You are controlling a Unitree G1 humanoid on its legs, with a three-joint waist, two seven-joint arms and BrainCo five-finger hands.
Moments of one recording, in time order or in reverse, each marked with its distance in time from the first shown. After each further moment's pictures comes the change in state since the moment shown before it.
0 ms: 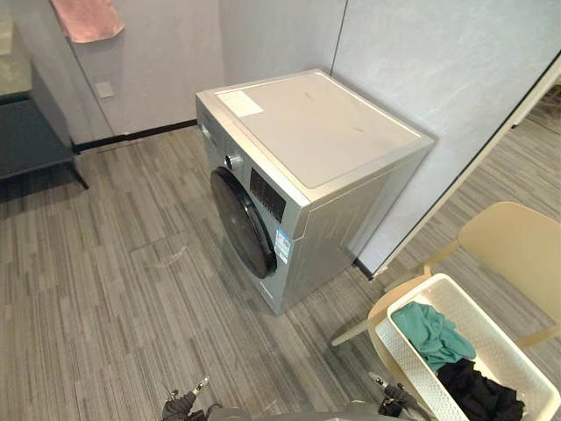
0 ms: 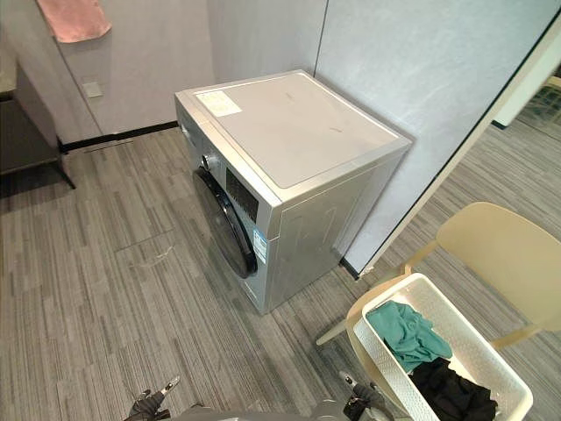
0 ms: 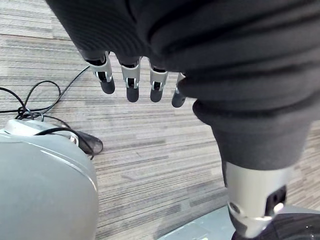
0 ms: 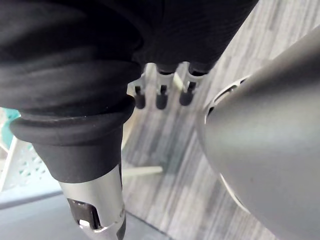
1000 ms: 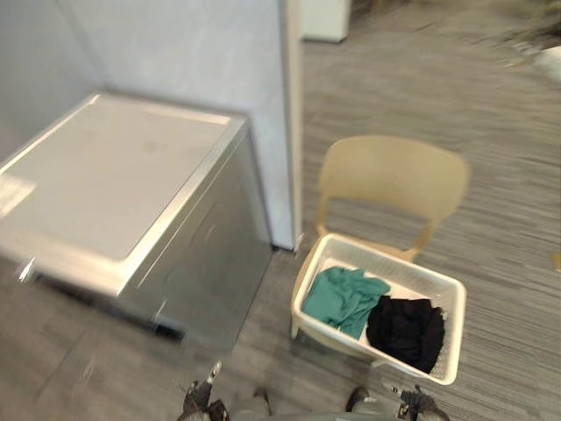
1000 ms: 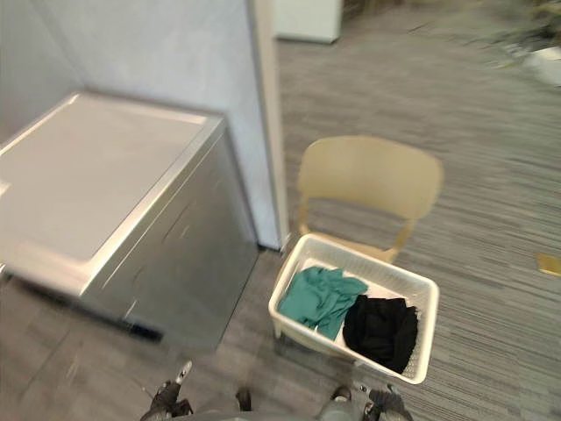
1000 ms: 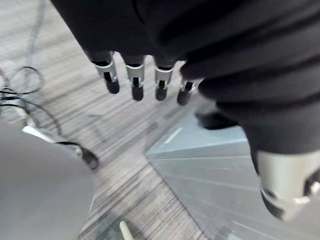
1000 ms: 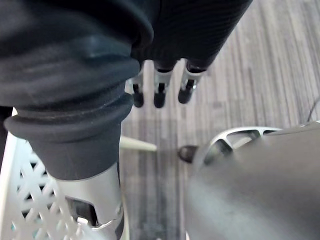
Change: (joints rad) left arm -0.032 -0.093 0.050 -0.025 -0.106 -0.032 0.002; right arm -0.007 -0.113 0.067 0.073 -0.167 -0.014 -0.012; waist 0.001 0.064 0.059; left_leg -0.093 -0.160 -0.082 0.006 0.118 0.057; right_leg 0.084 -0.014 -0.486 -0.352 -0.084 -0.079
